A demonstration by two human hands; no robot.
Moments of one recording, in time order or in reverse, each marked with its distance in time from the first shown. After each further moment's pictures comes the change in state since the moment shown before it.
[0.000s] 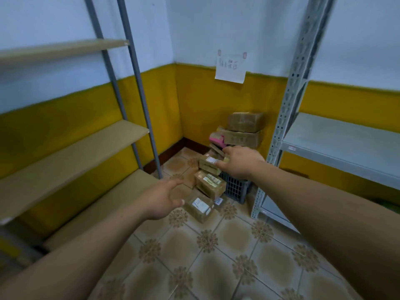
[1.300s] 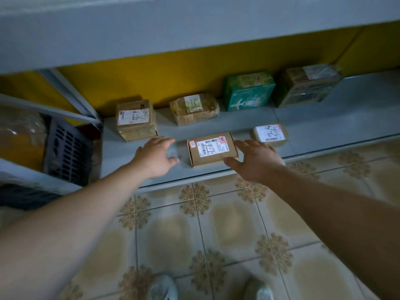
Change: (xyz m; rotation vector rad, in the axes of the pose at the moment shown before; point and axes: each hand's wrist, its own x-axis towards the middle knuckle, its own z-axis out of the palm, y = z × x) left_hand 0.518 0.451 0.570 0.309 -0.412 0.618; right_hand -0.050 0.657 0.419 0.295 -0.173 0.895
